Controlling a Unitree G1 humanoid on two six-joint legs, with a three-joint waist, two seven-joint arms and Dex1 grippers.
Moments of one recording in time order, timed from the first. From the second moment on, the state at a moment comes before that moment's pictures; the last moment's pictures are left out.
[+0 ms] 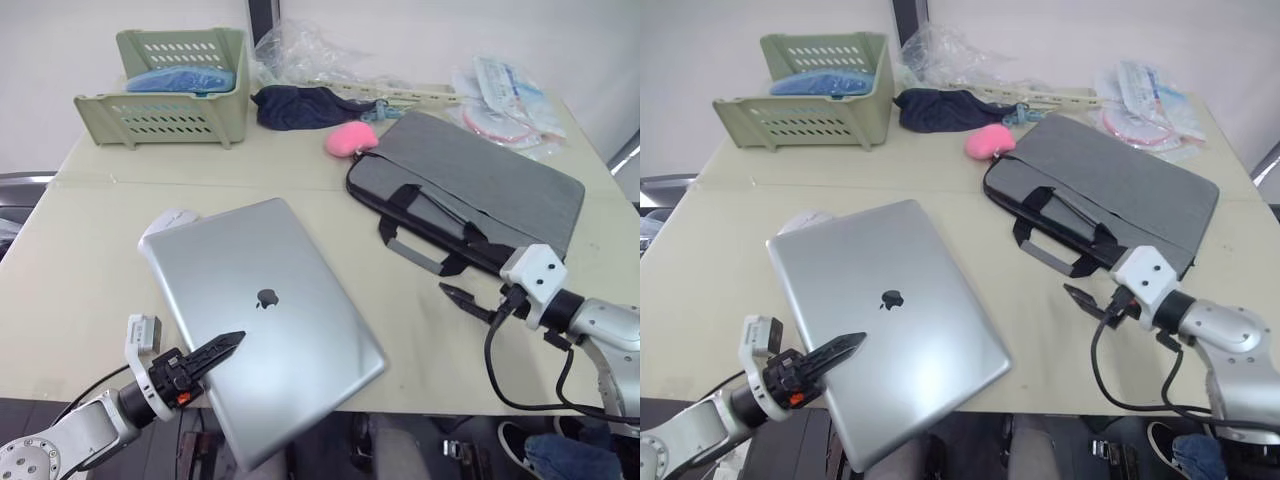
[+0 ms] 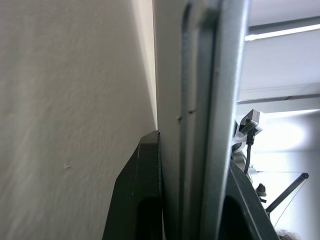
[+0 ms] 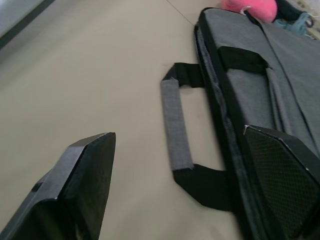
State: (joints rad) left arm 0.29 0.54 0.47 -0.34 -1.78 1.16 -0.15; right arm -0.07 -0.75 -0.28 -0.30 0.19 0.24 0.85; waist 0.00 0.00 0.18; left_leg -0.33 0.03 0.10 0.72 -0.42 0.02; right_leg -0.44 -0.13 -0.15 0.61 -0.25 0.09
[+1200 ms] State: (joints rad) left arm 0.29 0.61 0.26 -0.38 -1.80 0.97 -0.13; right arm -0.65 -0.79 0.08 0.35 -0.05 0.20 0.83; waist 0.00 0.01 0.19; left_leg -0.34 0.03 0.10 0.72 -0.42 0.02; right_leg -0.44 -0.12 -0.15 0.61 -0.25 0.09
